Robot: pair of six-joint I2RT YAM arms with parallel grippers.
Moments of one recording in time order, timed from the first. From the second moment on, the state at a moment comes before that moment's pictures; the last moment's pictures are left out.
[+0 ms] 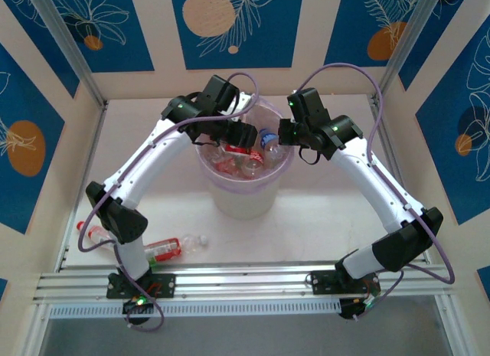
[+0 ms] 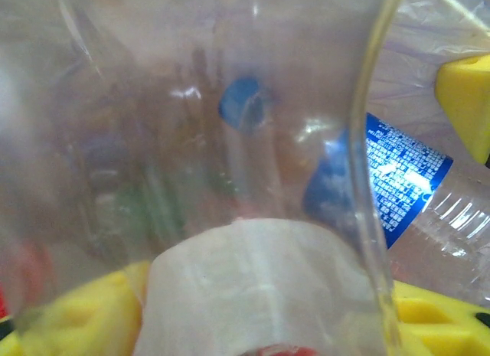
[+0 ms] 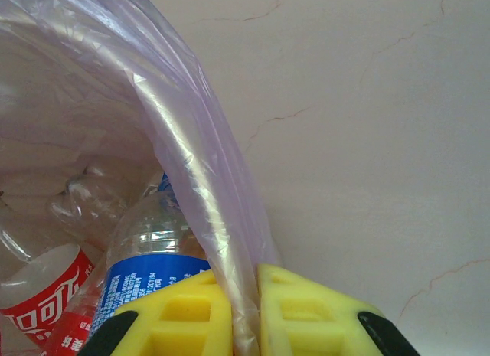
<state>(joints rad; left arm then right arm) -0.70 1.81 2.08 -1.16 0.13 -0.26 0.53 1.46 1.59 -0.95 0.15 0.45</state>
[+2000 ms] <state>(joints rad) -0.69 1.58 1.68 -0.75 0.18 -0.32 0.54 1.46 1.59 -0.94 0.14 0.45</state>
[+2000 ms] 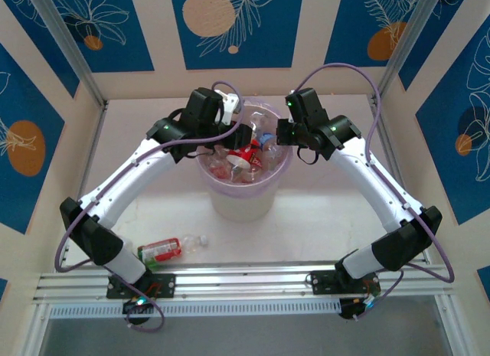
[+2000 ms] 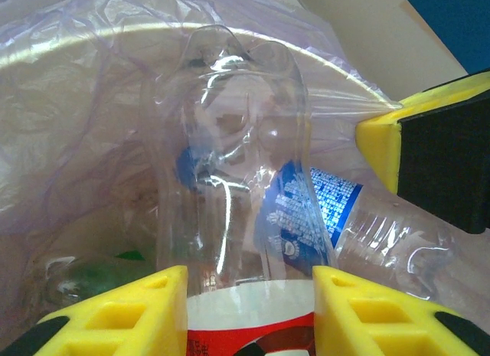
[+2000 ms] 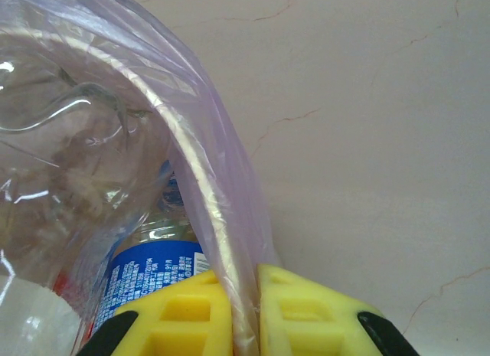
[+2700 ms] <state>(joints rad) -0.69 1.68 1.88 -0.94 0.14 -0.21 0.56 1.47 1.59 -0.93 0.17 0.48</state>
